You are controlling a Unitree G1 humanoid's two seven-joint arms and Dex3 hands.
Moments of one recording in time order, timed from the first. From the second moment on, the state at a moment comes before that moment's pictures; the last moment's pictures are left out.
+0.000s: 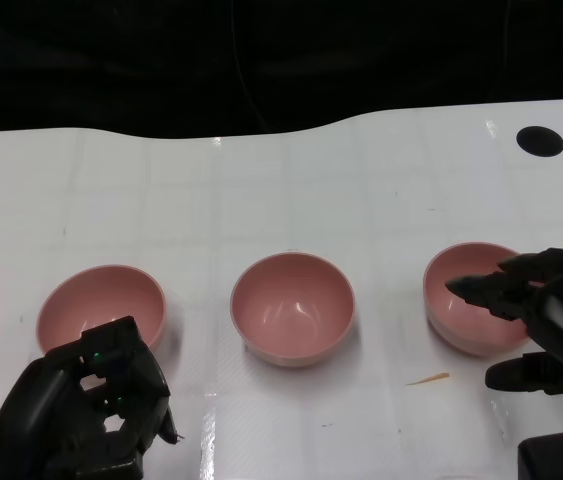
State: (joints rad) left arm 0.22 0.13 0.08 -0.14 -0.36 -0.04 -0.48; right arm -0.12 -0.53 0.17 0.04 -0.91 -0.35 -0.03
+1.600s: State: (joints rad) left arm 0.23 0.12 0.07 -0.15 -0.36 -0.04 -0.47; right arm -0.30 -0.53 0.42 0.54 -0.91 -0.43 -0.30
